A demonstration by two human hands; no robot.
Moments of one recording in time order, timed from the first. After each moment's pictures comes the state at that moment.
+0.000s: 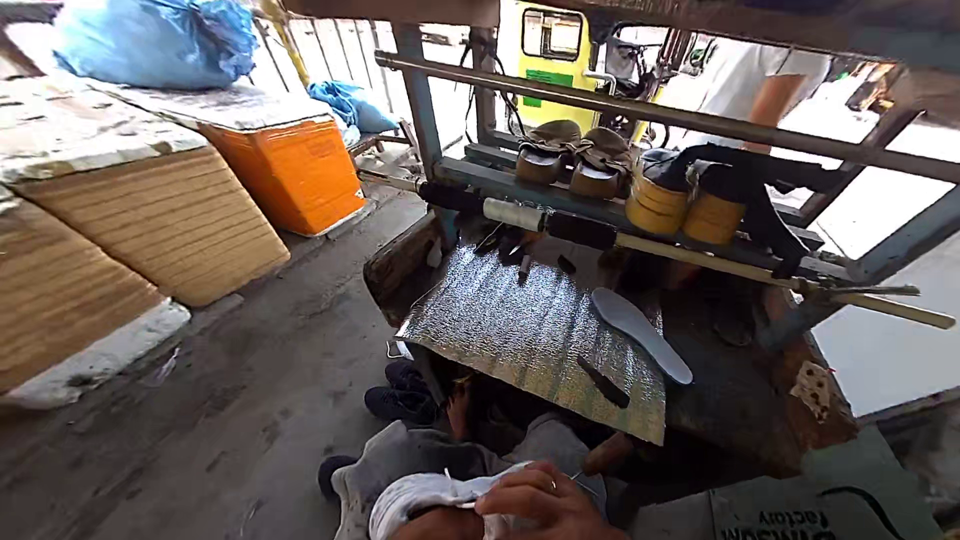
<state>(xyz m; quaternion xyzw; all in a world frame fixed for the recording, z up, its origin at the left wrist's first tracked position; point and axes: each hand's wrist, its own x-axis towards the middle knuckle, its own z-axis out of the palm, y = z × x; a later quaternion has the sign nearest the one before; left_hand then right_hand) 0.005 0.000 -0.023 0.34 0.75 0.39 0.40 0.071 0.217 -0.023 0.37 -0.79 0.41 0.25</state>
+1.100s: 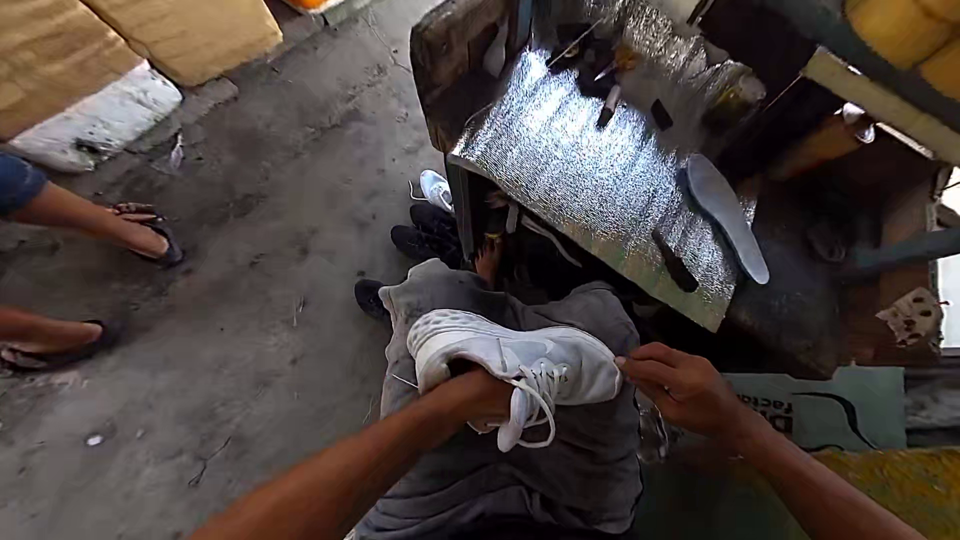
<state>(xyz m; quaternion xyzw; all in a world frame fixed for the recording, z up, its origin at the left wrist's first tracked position) 0.025 -0.010 -0.017 0.25 0.77 0.34 0.47 0.110 0.298 -0.010 0.24 -0.94 0.25 0.01</state>
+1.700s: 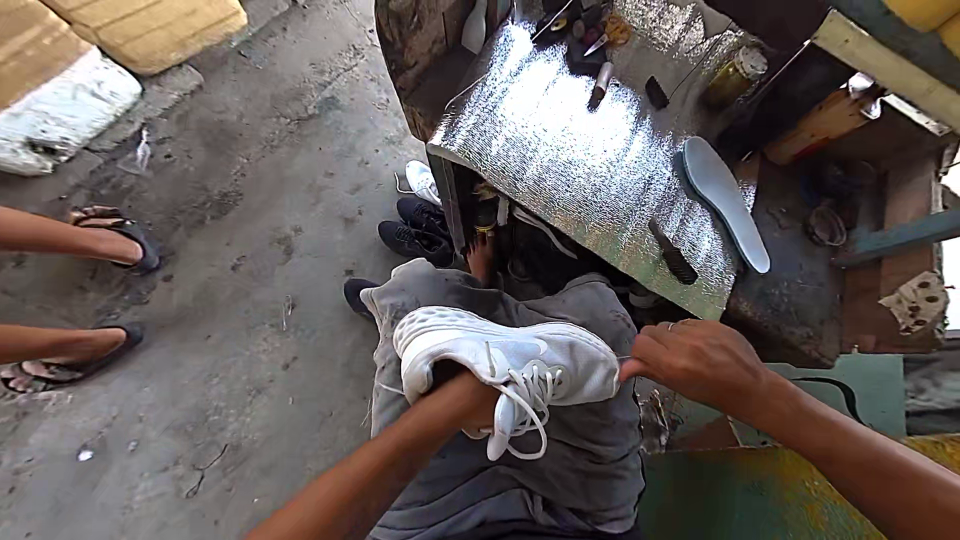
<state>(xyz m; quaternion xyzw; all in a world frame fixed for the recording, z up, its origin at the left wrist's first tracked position) 0.024 -0.016 -0.010 0.25 0.78 0.39 0.41 0.073 0.289 0.030 0.33 -0.94 -0.02 0.02</state>
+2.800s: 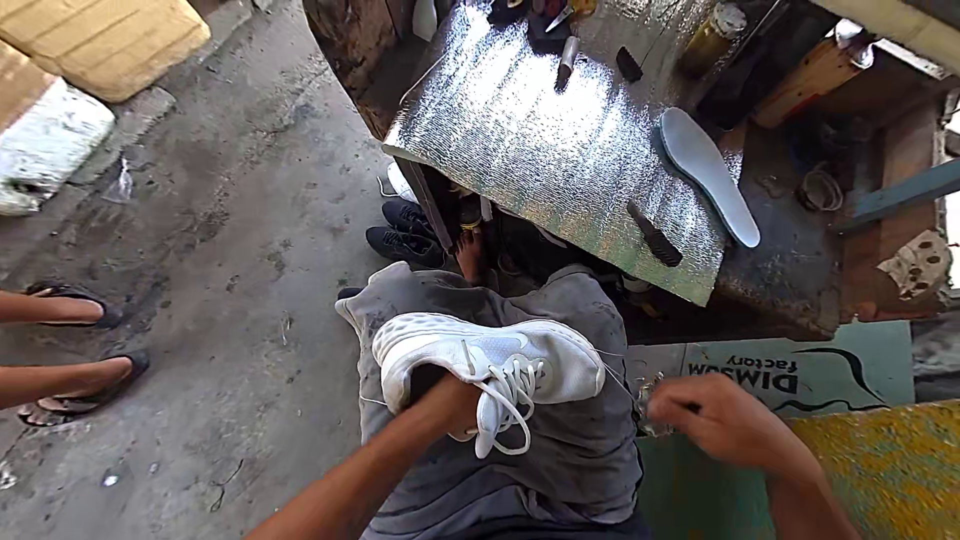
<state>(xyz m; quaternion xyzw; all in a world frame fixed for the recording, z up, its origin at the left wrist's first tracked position) 0.030 -0.011 -0.022 0.28 0.82 0.38 0.34 0.159 0.313 0.025 0.04 -0.89 0.42 -0.16</state>
